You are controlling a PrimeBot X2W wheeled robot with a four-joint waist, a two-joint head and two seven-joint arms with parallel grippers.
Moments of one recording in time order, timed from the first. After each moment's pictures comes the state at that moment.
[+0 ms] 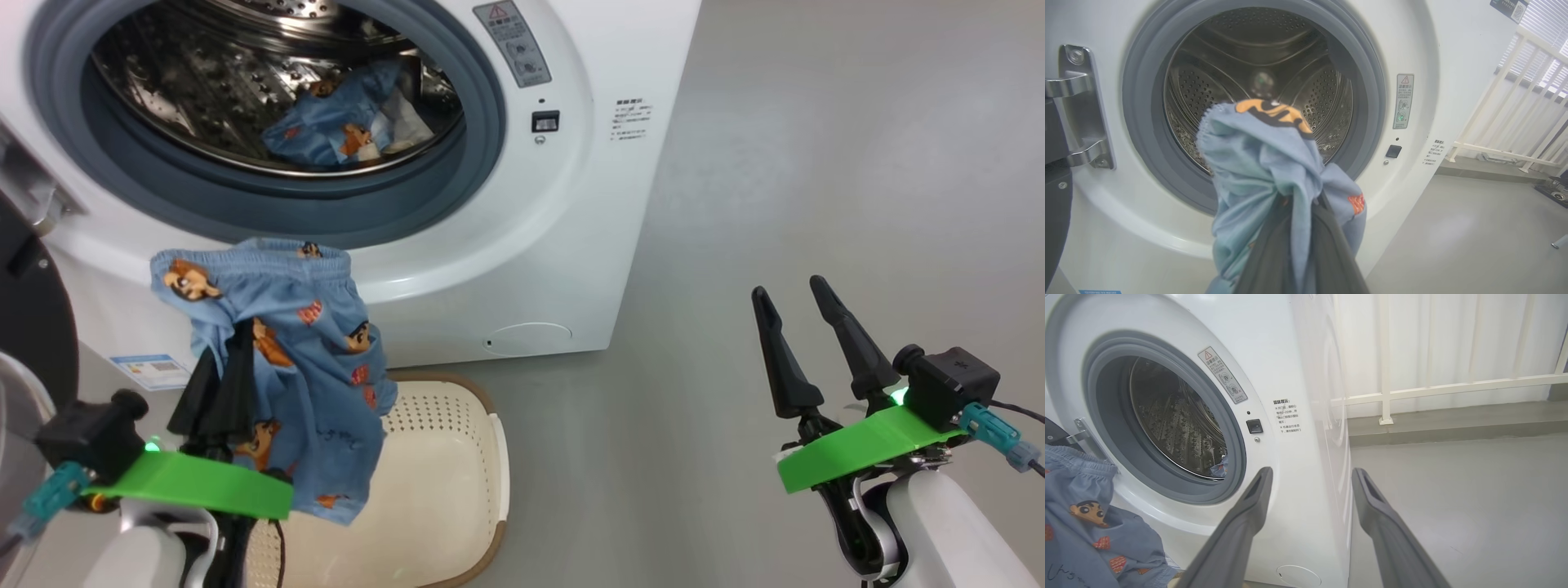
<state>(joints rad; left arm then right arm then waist) -0.27 0.34 -0.30 0.16 -0.68 0.00 -0.22 -0.25 -0.16 0.20 0.25 0.42 0.13 -0.25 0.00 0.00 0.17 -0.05</state>
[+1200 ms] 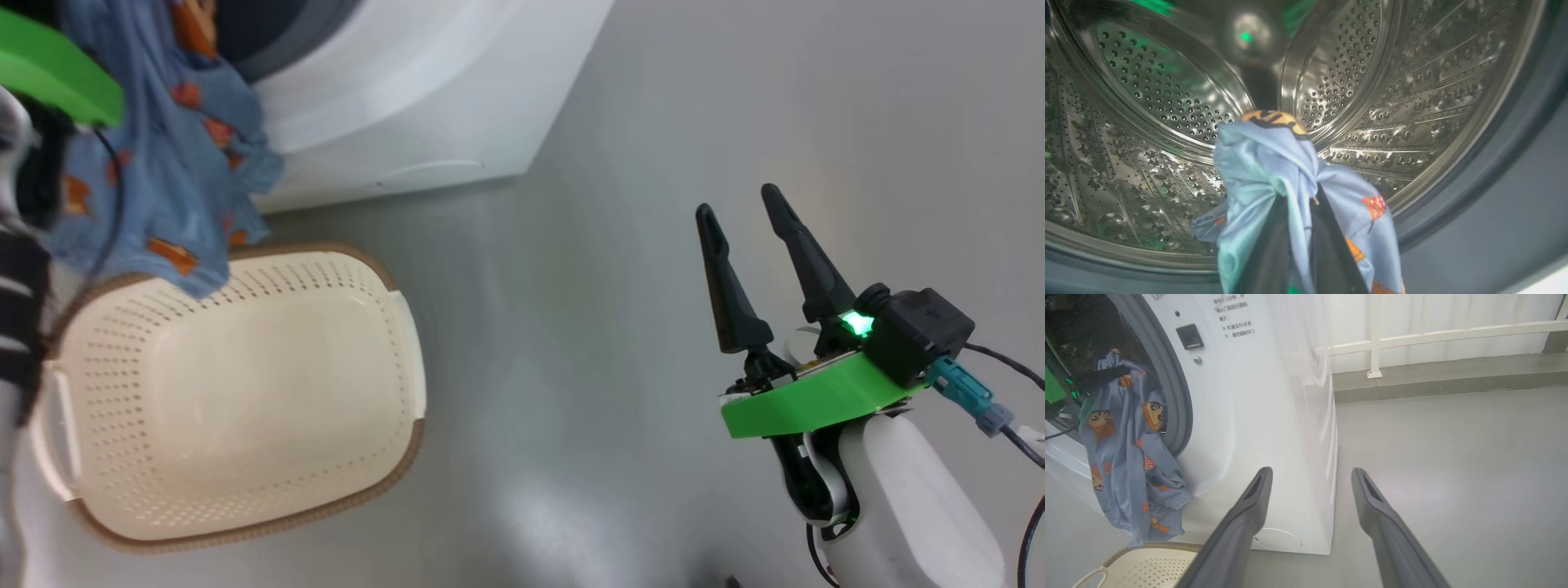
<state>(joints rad) -1.18 0.37 -0.38 0.85 -0.61 -0.12 -0.15 -0.36 -0.06 0.21 0.14 0.32 0.13 -0.25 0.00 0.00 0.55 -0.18</state>
